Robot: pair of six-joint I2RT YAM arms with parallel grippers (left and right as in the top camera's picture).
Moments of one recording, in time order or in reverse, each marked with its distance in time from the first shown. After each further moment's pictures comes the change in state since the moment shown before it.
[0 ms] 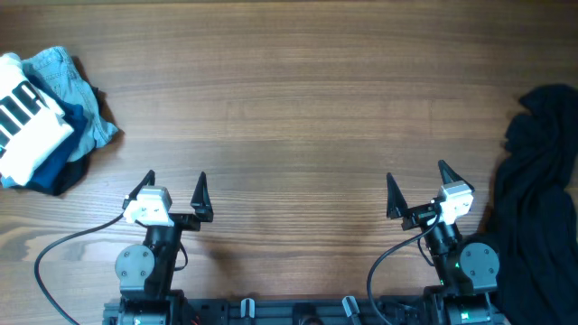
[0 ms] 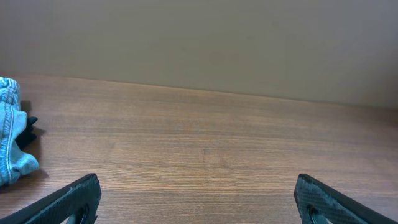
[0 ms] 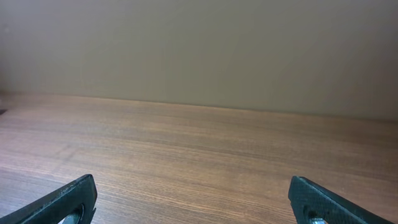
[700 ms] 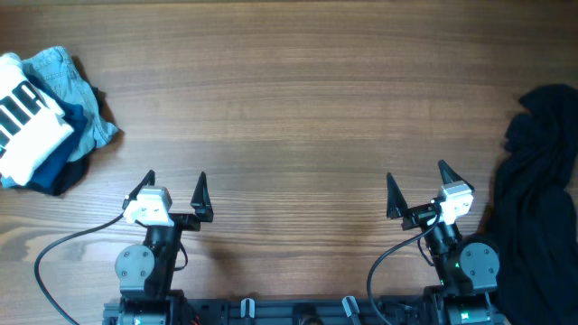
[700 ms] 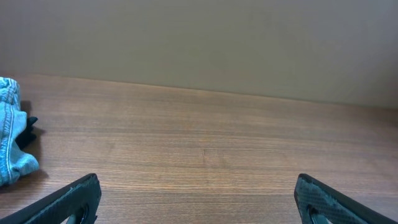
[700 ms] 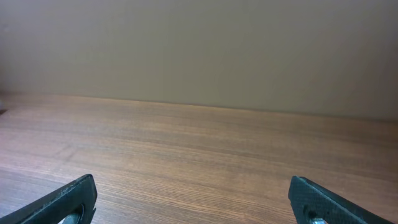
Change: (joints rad) left arm 0.000 0.000 0.000 0.000 0.000 0.000; right arm 0.000 0.000 0.000 0.000 0.000 0.000
